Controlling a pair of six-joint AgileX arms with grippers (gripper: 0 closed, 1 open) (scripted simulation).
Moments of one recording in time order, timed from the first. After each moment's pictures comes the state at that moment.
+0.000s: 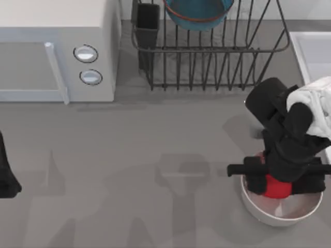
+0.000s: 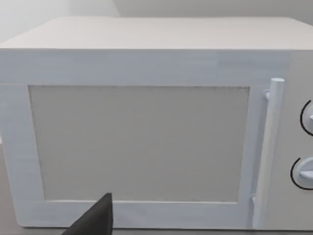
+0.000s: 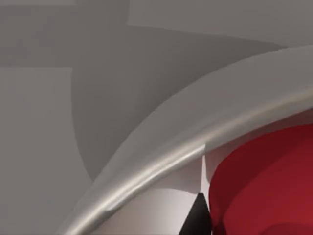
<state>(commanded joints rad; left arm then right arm) 0.00 0.00 0.00 0.00 0.00 0.00 0.50 1.91 1.00 -0.66 0.00 0.51</state>
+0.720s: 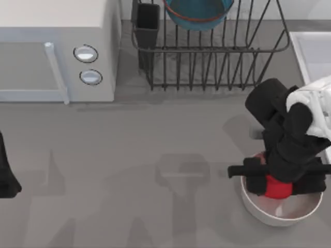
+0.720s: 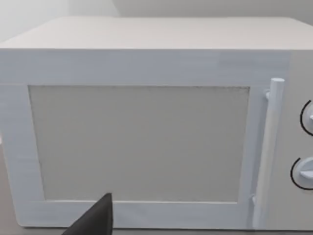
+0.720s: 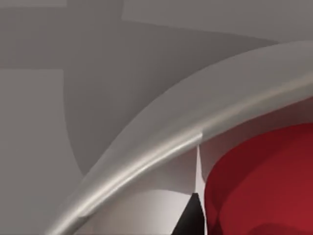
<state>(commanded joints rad) 0.00 0.00 0.00 0.00 0.00 0.00 0.52 1.79 1.00 -0.75 0.01 0.52</state>
